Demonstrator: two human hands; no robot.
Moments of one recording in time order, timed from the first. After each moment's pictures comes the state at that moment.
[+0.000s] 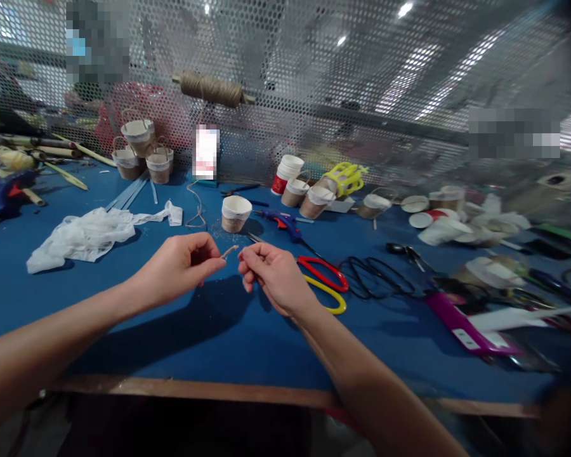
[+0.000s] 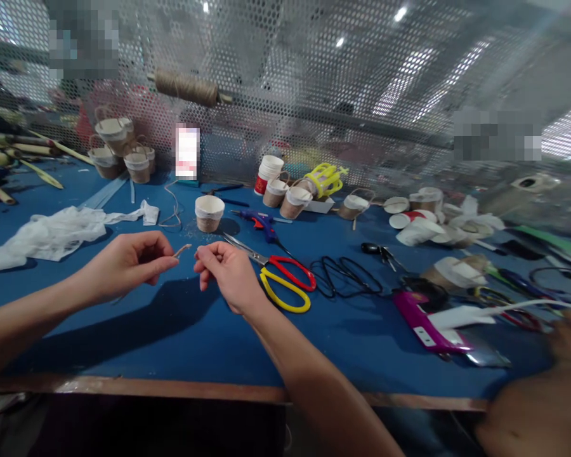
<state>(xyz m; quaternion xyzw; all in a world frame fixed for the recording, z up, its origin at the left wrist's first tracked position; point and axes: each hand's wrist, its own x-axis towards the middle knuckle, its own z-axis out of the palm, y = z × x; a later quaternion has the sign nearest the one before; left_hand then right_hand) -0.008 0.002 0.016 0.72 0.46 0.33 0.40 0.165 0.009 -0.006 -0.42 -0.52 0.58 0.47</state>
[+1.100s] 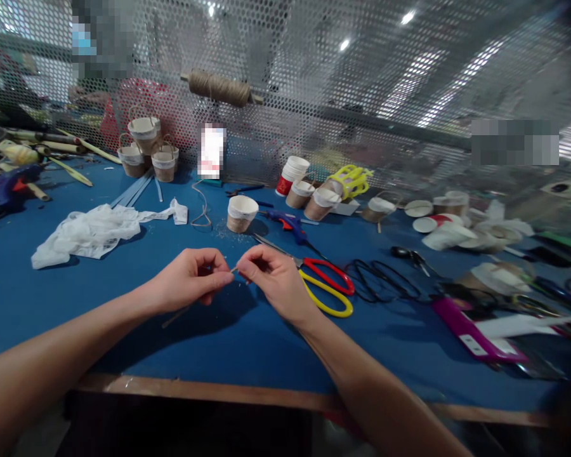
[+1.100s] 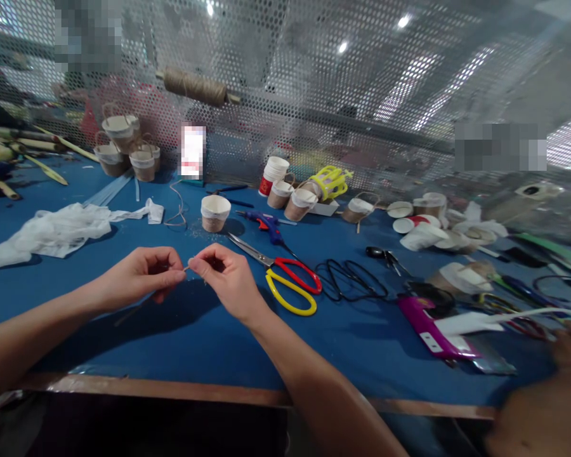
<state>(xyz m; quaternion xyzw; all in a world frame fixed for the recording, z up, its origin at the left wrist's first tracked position) -0.005 -0.001 -0.003 0.63 0.41 0.31 0.58 0.162 0.005 -0.005 -0.41 -0.66 0.46 0.43</state>
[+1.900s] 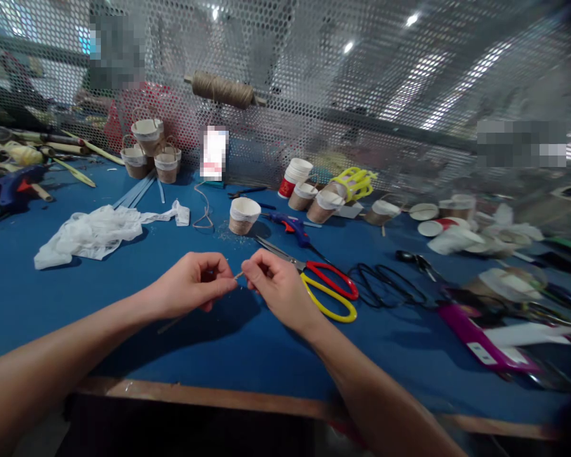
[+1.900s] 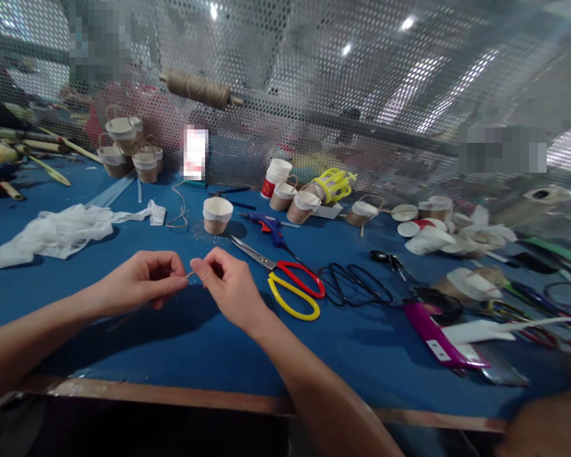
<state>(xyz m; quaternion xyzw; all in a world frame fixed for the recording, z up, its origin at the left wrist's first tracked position) -0.005 -0.003 -0.001 0.64 0.40 0.31 0.58 0.163 0.000 0.000 -0.46 -0.70 0.40 0.37</state>
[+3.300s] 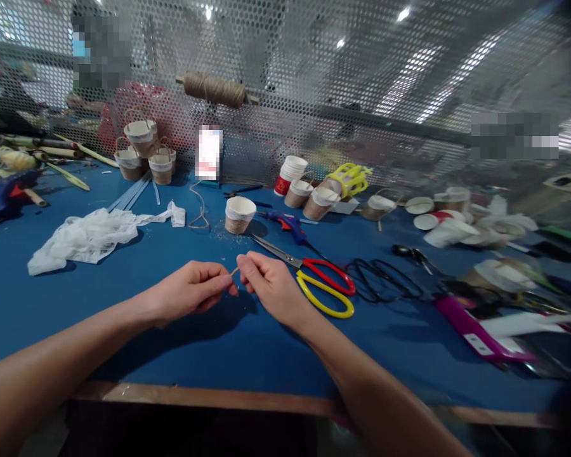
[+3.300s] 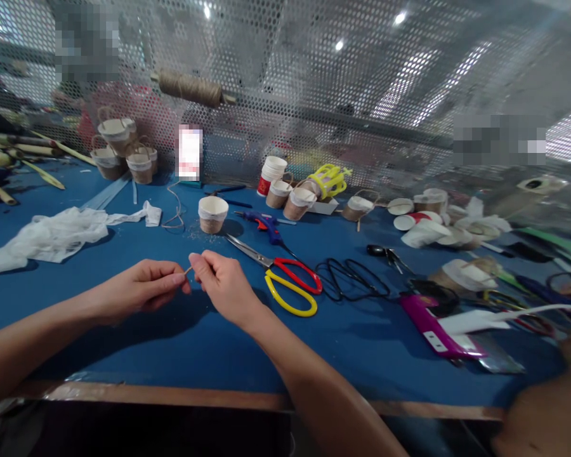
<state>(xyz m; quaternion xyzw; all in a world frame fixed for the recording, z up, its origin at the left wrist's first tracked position) -0.005 -0.004 -0.007 0.61 0.39 0.25 0.64 0.162 0.001 0.000 -0.46 -0.73 0.37 0.35</state>
